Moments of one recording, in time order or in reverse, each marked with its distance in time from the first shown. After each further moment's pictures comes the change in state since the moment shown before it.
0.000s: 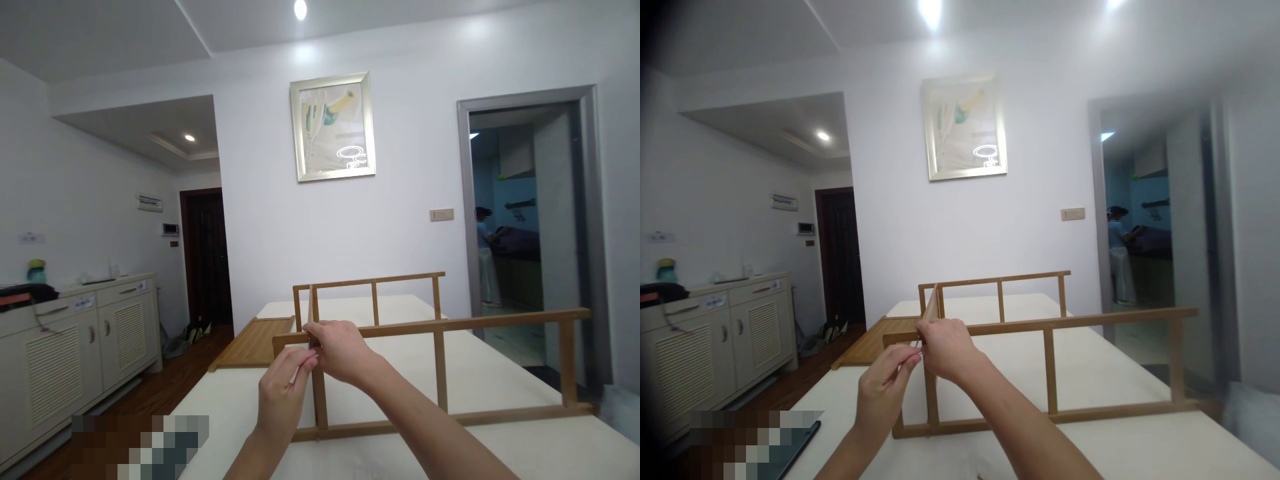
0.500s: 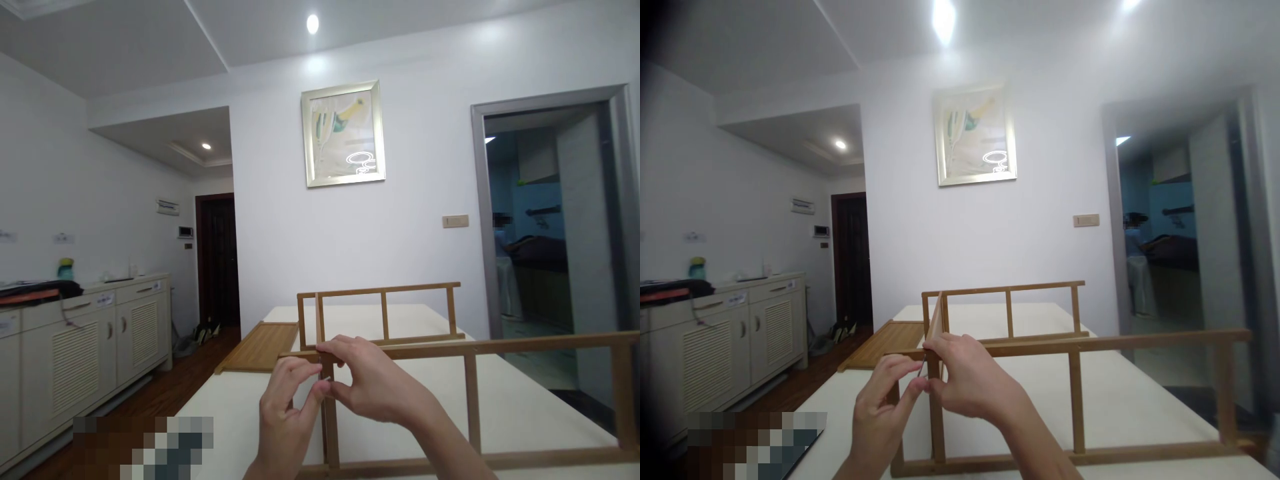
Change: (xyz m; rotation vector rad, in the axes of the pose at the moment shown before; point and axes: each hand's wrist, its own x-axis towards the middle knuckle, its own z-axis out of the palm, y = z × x) left_hand -0.005 0.019 -0.003 -0.039 0.055 0.006; right_hand -0.040 0.005 -0.026 0.360 0.029 -0.094
